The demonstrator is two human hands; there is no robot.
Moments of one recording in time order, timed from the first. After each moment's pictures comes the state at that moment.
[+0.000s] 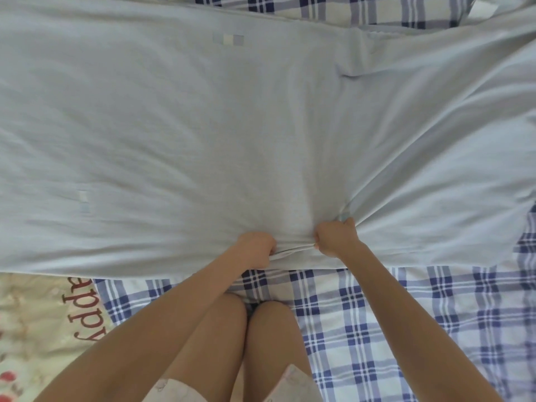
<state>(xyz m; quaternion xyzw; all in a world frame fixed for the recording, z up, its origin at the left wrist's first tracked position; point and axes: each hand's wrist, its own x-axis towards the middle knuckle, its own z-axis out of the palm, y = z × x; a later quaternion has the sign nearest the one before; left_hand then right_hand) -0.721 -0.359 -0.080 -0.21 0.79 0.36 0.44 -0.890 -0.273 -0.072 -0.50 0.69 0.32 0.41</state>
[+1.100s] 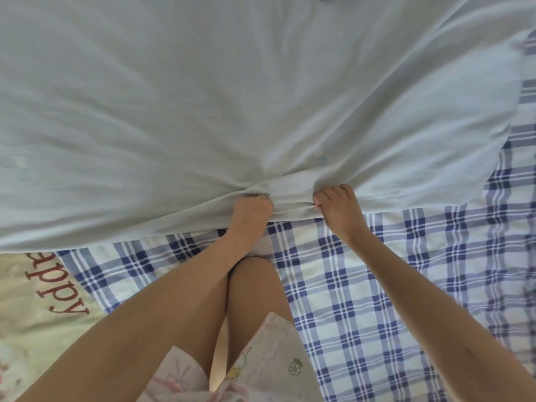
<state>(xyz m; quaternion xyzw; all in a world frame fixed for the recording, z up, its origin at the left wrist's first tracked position) -0.739 -0.300 -0.073 -0.23 0.90 0.21 0.32 -0.913 -0.160 -0.095 -0.64 0.75 0.01 0.16</state>
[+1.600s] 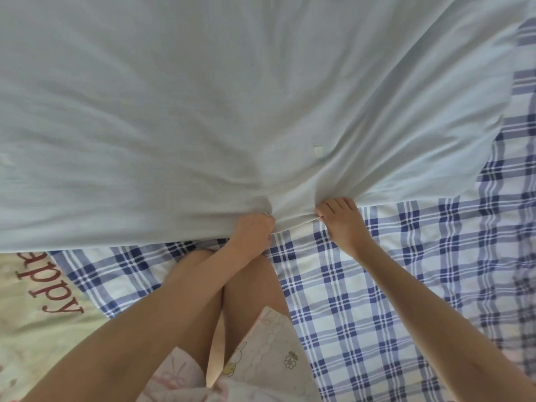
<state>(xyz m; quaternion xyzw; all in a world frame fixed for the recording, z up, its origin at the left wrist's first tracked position) -0.722 -0.266 -0.080 -0.18 0.86 0.32 0.34 -0.907 -0.120 -0.081 -0.63 0.74 0.00 0.21</state>
